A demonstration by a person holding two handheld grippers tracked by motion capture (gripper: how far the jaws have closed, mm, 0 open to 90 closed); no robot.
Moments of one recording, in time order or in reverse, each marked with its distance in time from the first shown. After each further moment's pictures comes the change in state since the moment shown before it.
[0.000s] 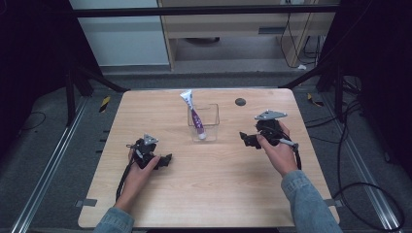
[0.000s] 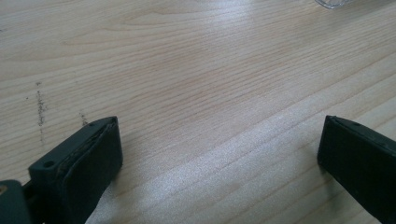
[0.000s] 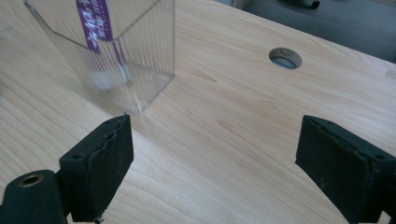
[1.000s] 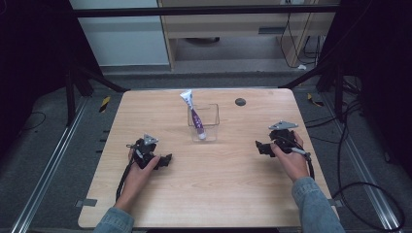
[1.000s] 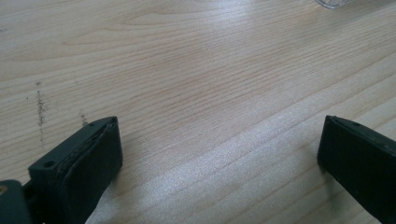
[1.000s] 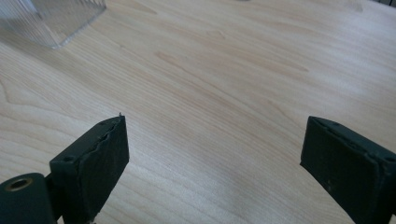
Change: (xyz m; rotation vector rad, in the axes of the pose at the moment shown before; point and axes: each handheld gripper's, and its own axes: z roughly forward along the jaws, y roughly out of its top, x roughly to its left) left arm 0.000 0.000 0.000 0.000 0.000 0.001; right arm -0.039 -0.056 0.009 0.091 -0.104 0.029
